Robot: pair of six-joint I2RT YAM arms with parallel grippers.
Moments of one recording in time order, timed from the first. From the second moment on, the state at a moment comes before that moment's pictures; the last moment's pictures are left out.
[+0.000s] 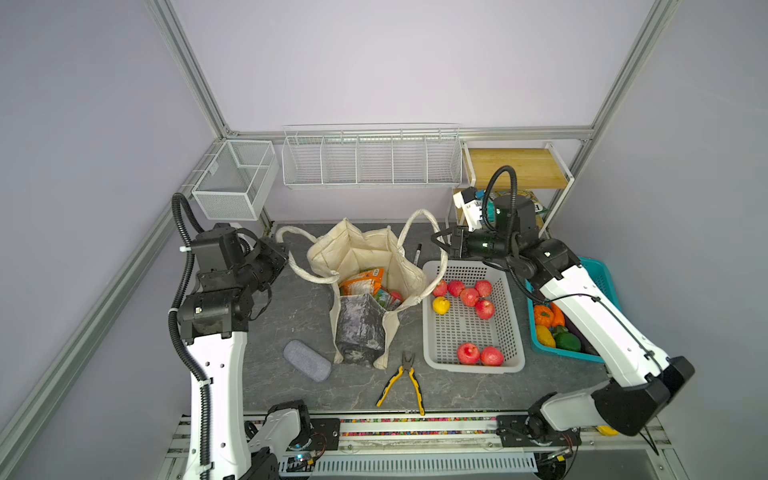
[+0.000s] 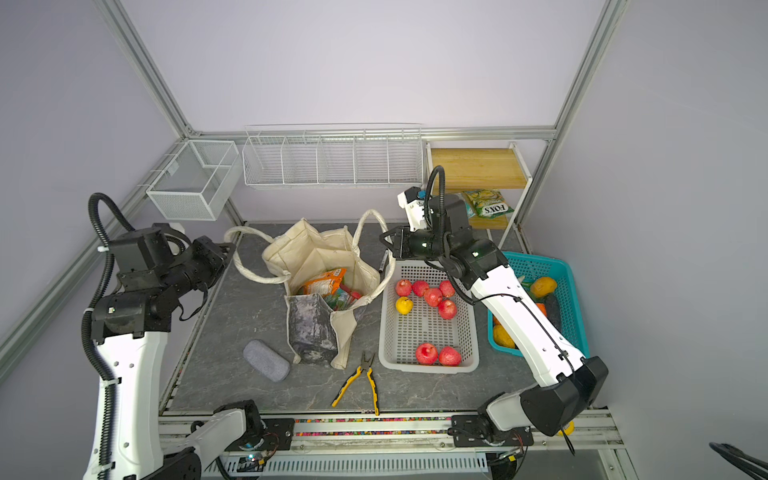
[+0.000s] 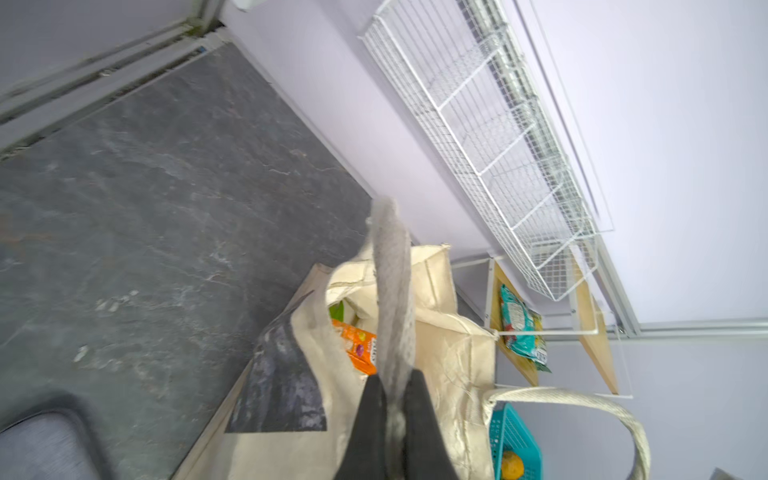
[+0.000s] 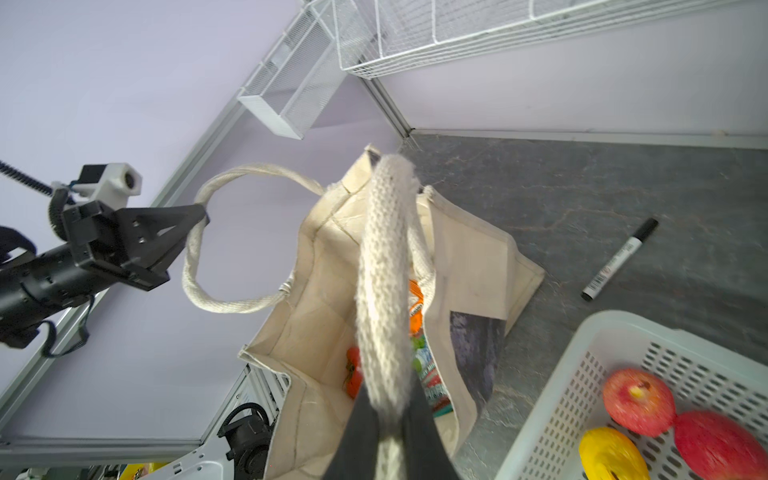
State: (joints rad) left arm 0.09 1.06 1.47 -0.85 0.34 -0.80; right arm 0.55 1.44 1.63 -0.59 -0.46 0.43
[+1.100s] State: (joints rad) left arm -0.26 1.37 1.73 -0.61 0.53 -0.79; right arm 0.75 1.80 1.84 -0.32 -0.57 0.46
